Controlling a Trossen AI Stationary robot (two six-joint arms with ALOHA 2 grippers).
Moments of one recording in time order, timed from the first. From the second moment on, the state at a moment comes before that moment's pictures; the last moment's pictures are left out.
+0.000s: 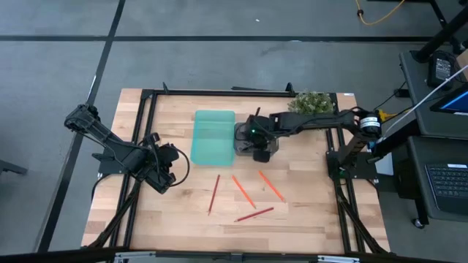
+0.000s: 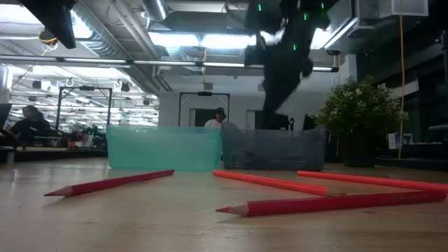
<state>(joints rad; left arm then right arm) -0.59 1.27 1.18 -1.53 -0.56 -1.01 -0.12 1.72 1.27 -0.69 0.03 -0.09</state>
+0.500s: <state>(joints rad) -0.59 1.27 1.18 -1.39 -0.55 -1.01 0.31 1.72 1.41 -0.86 0.02 0.57</state>
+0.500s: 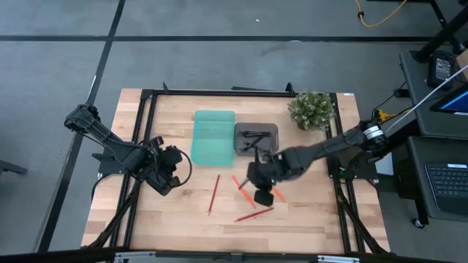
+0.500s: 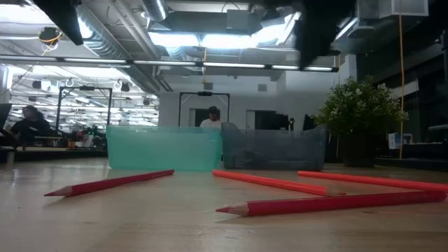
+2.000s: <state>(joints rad) -0.59 1.27 1.18 -1.35 -0.61 -0.93 0.23 1.72 0.97 -0.59 -0.04 1.07</state>
